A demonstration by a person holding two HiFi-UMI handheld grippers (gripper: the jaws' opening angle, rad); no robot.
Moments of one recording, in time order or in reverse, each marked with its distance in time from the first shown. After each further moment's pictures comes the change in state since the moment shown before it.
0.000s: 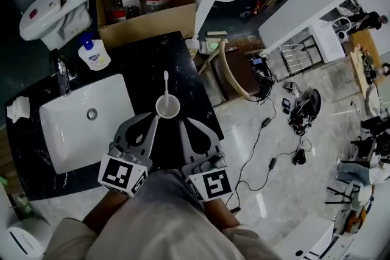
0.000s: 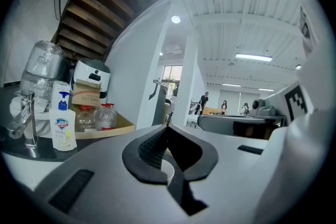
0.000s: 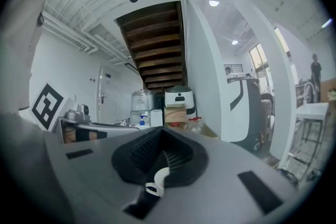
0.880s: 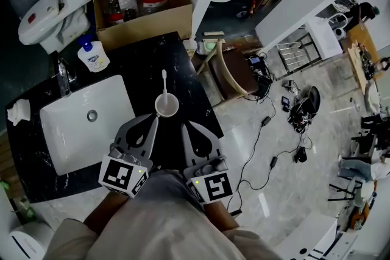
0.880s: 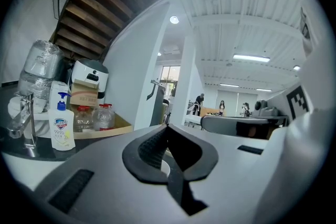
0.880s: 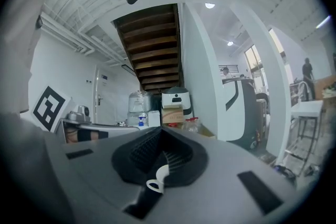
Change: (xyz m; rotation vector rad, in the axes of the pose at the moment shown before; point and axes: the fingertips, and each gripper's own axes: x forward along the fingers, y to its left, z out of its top) left arm -0.007 -0.010 0.000 0.008 0.000 -0.024; right arm -0.019 0.003 0.002 0.022 -0.035 -0.021
